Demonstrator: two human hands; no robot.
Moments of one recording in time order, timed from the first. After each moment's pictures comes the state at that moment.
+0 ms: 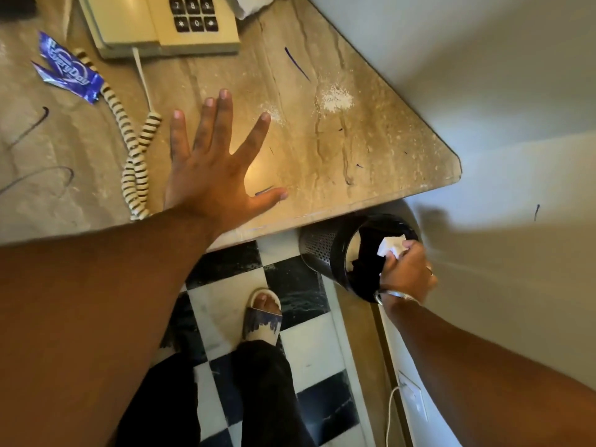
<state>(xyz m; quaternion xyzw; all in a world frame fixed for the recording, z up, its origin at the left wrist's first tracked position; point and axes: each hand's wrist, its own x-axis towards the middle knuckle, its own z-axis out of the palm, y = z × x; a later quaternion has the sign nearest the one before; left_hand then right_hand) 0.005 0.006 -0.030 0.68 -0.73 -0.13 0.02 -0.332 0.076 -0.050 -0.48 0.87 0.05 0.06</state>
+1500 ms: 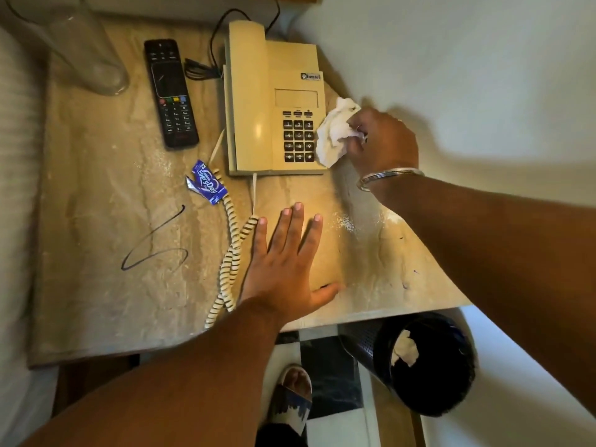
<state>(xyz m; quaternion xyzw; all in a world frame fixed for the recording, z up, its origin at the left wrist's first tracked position) 0.014 0.011 -0.026 0.69 -0.70 -0.17 0.02 -0.078 -0.203 0.040 -0.82 0.56 -0.07 0.07</state>
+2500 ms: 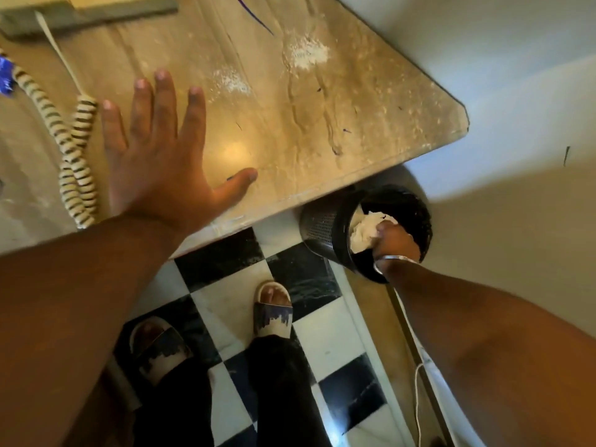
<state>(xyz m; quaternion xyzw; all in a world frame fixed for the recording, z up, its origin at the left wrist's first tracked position) 0.008 0.011 -0.035 0.70 -0.71 -0.08 0.00 -0.364 0.068 -0.114 -0.49 0.80 0.26 0.23</state>
